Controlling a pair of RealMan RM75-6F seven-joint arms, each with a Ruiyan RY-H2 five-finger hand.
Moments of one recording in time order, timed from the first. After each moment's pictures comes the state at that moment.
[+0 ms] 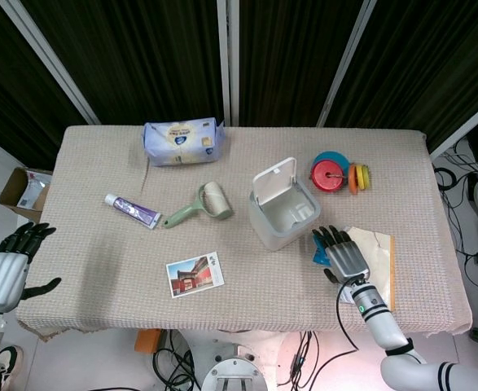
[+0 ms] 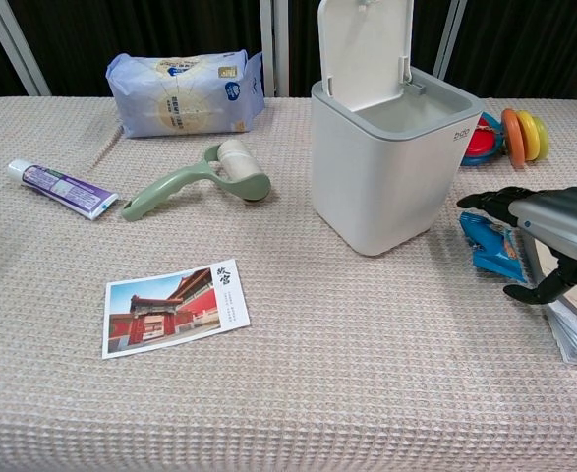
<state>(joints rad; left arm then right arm) -0.09 -1.03 -0.01 -1.72 1.55 1.49 0.02 0.46 -1.51 0.06 -1.57 -1.15 1.03 -0.58</state>
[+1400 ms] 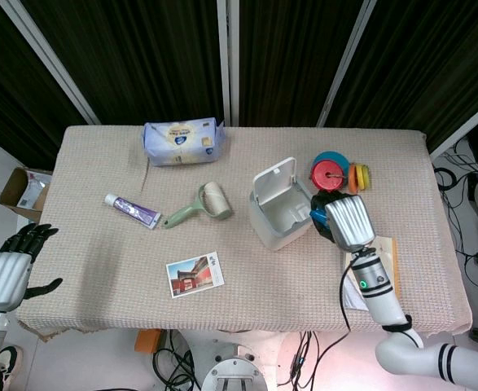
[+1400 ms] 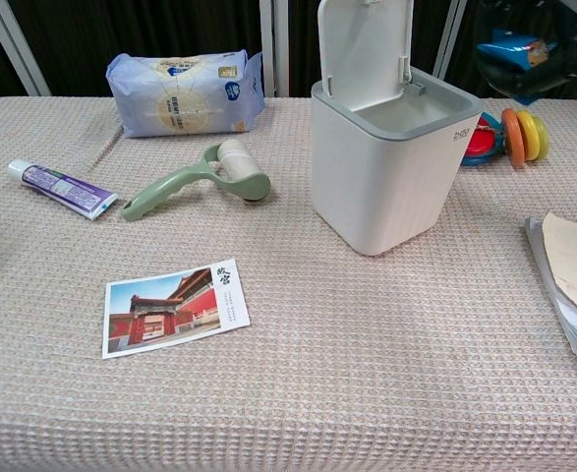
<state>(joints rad) -0.10 -1.04 -0.01 -1.72 1.53 1.46 0.05 0.54 -1.46 0.27 -1.67 -1.39 1.27 -0.45</state>
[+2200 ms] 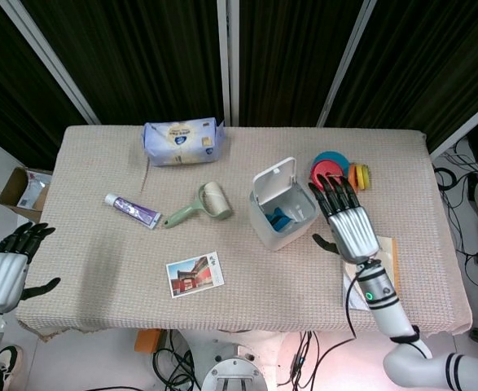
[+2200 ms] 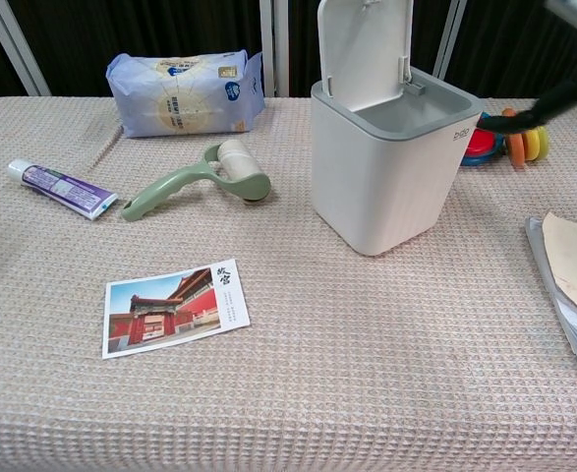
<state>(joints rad) -0.09 -1.04 -0.01 -1.73 1.55 1.49 0.04 0.45 -1.39 0.13 -1.71 -1.47 1.39 -0.42</state>
